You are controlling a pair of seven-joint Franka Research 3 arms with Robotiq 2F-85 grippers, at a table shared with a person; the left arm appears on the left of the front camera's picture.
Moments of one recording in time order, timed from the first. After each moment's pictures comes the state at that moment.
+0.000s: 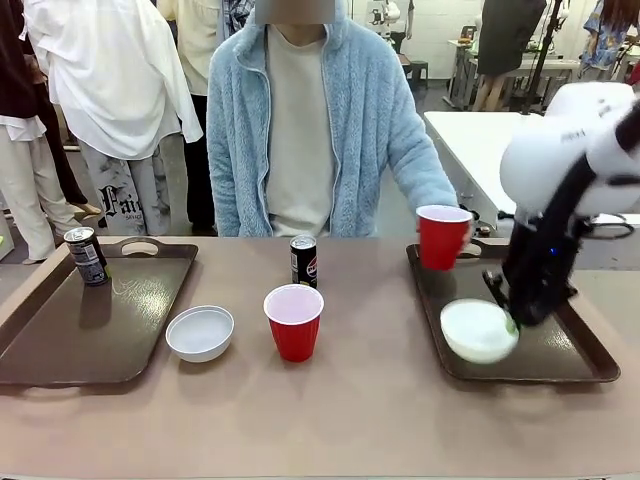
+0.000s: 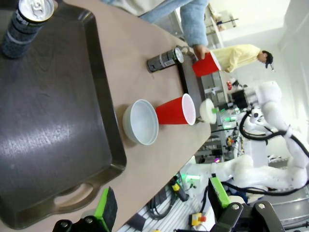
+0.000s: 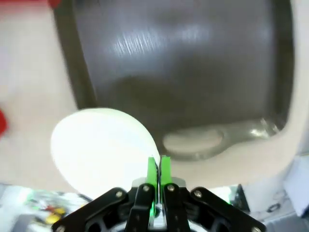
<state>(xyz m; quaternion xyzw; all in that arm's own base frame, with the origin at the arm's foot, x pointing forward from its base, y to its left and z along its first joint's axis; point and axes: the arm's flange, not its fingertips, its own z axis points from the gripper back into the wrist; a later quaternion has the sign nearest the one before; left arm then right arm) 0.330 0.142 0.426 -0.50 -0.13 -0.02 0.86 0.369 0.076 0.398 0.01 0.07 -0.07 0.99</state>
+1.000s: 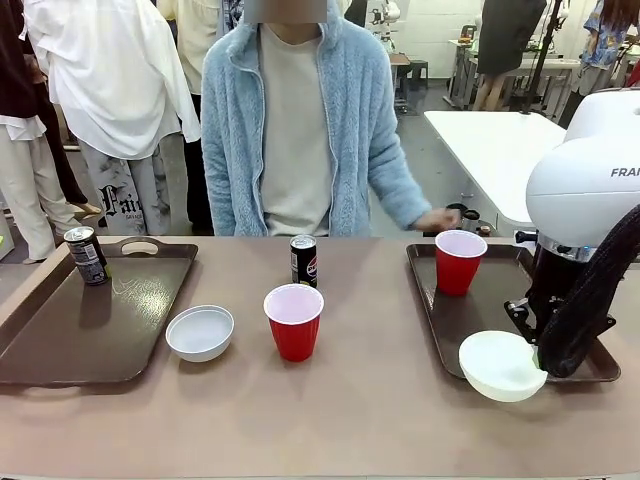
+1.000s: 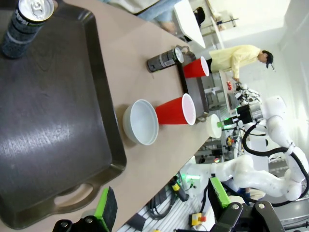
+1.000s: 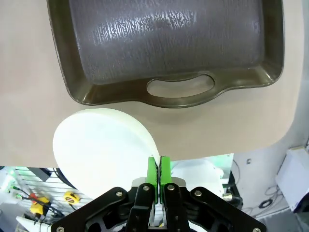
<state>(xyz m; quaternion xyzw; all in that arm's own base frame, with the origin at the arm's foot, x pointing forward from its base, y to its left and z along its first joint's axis) 0.330 0.142 0.426 -0.50 -0.13 -0.02 0.86 0.313 0.076 0.411 -0.01 0.07 -0.06 1.00</state>
